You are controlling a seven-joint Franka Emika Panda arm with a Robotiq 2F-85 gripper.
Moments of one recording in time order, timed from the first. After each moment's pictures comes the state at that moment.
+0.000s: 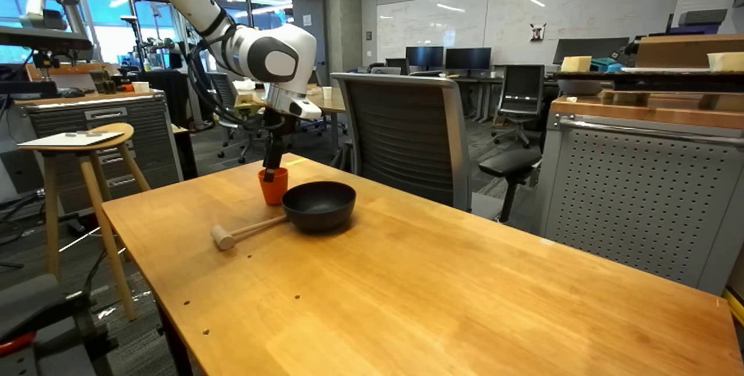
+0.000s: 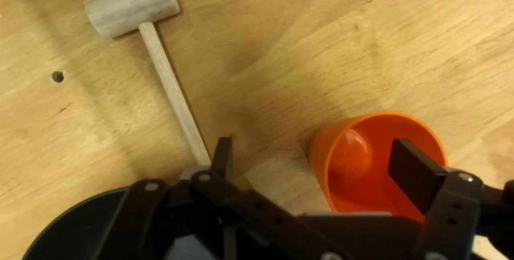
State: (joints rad) arm 0.21 0.60 0.04 -1.72 0.25 2.11 0.60
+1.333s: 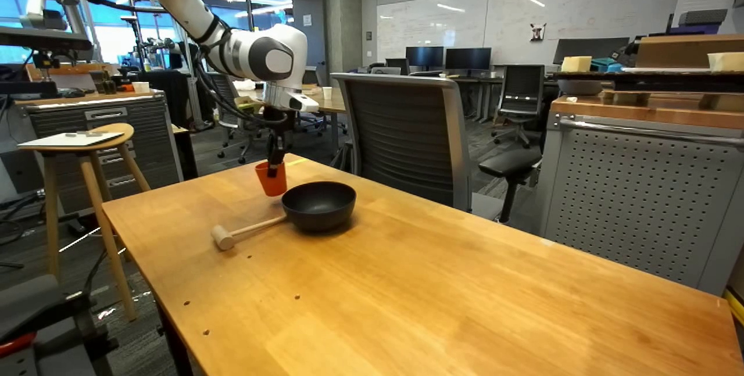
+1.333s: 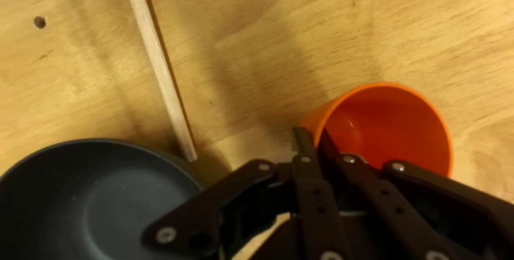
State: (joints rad) arm 0.26 0.64 0.04 -1.63 0.13 2.11 0.61
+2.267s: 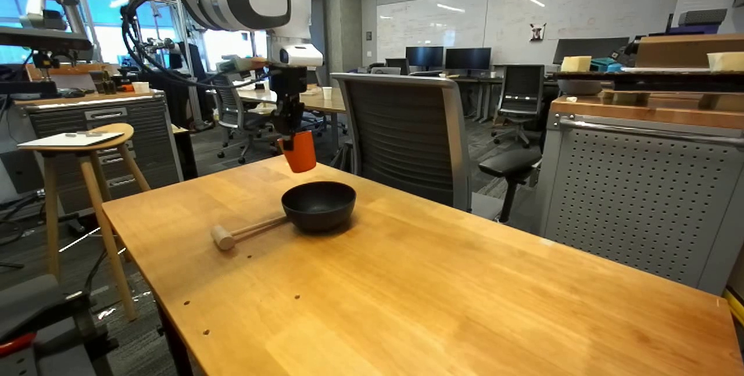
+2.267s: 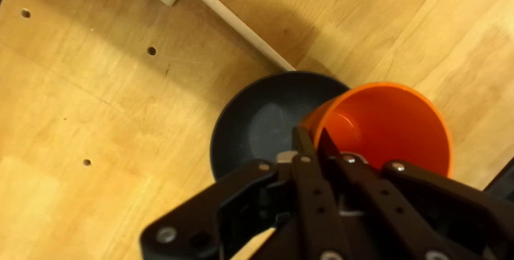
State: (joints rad) arm 0.19 0.27 -0.05 -1.99 0.12 2.25 1.06
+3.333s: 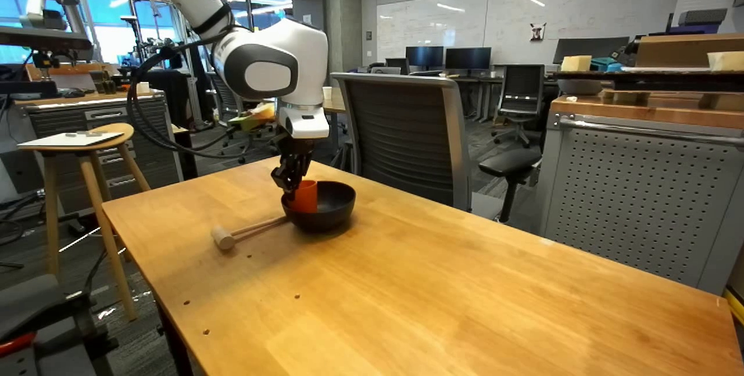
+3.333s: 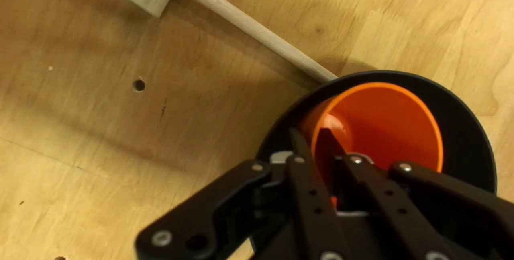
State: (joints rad) arm 0.05 0.39 0.02 -2.12 0.39 2.49 0.89
